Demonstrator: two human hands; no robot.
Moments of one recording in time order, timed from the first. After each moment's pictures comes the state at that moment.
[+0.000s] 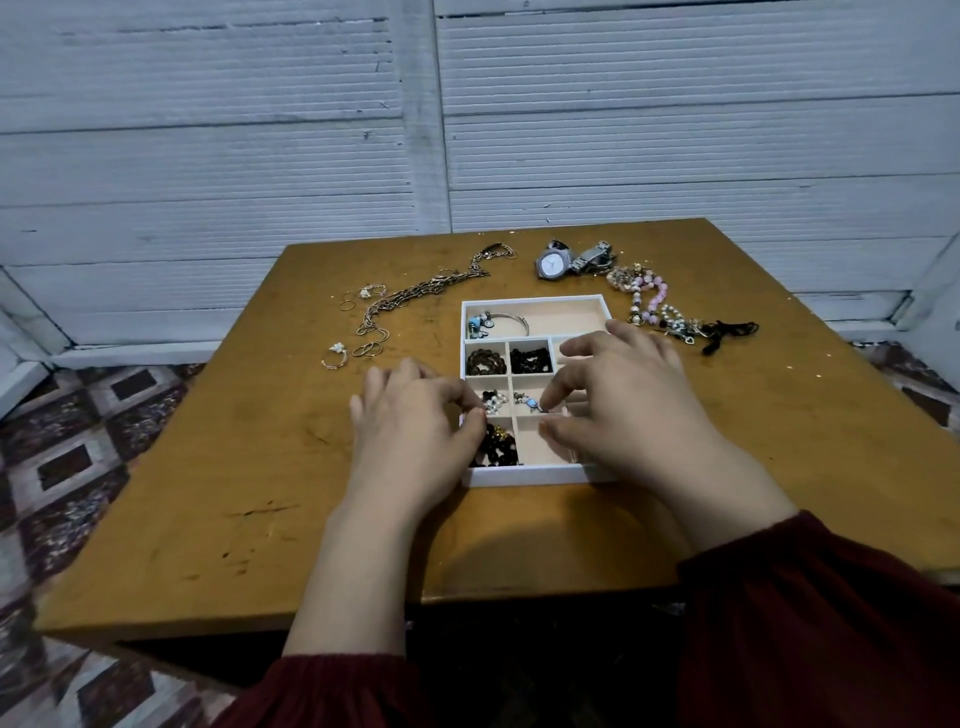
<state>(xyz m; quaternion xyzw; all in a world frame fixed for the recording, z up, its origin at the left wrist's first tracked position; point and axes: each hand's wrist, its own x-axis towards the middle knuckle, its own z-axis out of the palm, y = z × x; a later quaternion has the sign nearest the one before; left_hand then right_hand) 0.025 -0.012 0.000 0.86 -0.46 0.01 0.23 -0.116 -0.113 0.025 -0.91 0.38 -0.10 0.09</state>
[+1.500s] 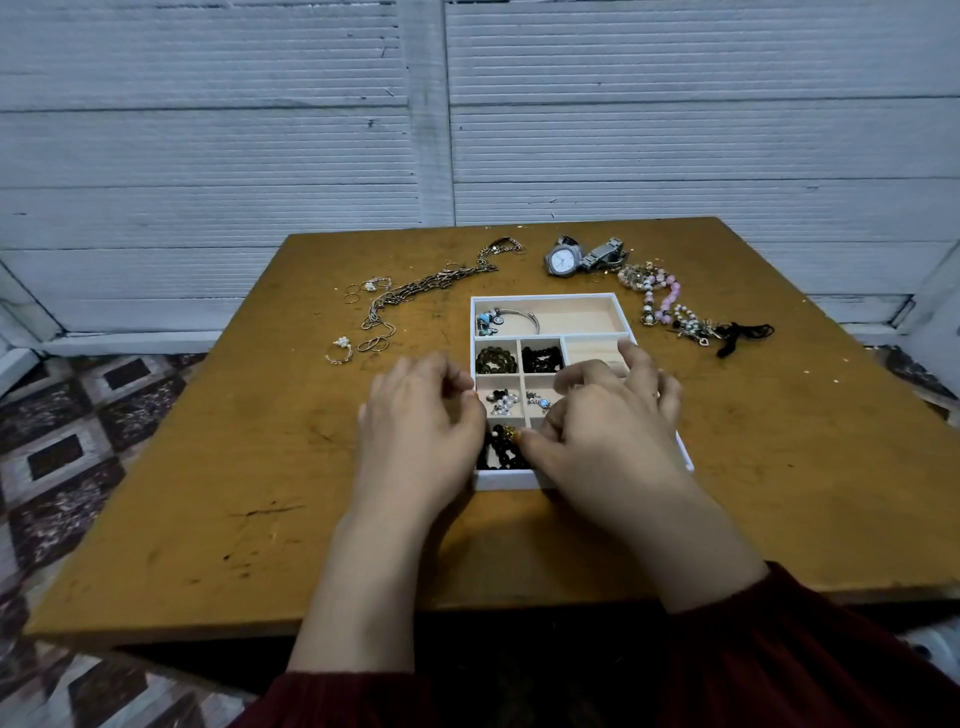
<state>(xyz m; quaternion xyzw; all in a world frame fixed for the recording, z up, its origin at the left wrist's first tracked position) 0.031 -0.011 -0.007 0.82 -0.44 0.01 0.37 -0.098 -0.083 0.012 -0.88 0.44 -0.10 0.13</state>
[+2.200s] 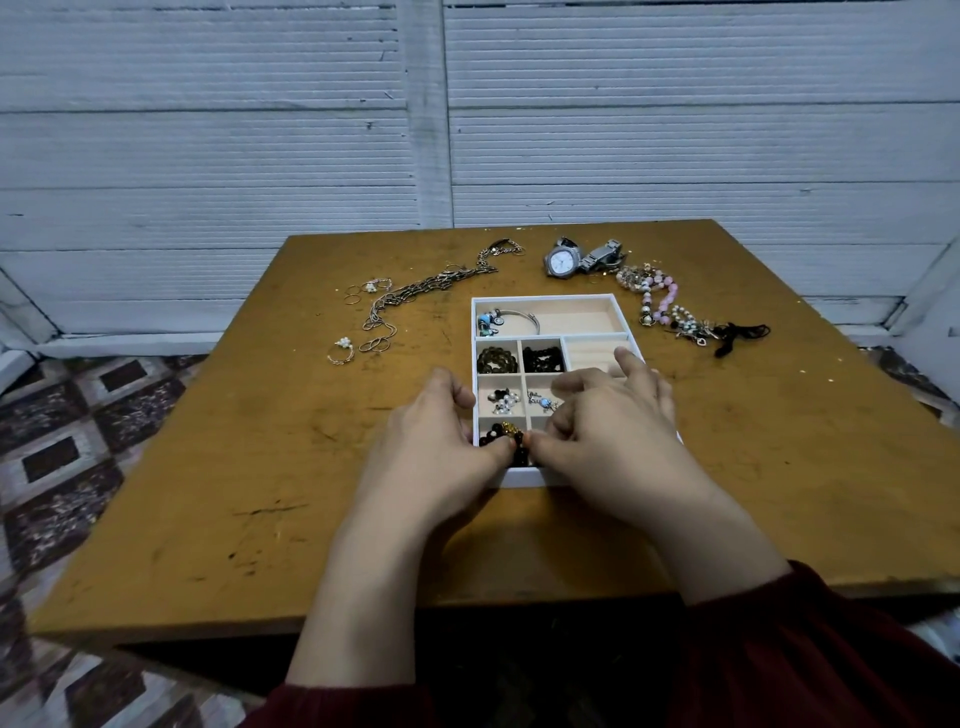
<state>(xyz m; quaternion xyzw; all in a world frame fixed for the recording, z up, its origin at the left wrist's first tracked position) 0.029 -0.007 -0.007 0.83 -0.42 -0.15 0.34 -0.102 -0.088 0.015 -0.89 0.42 -0.06 0.18</state>
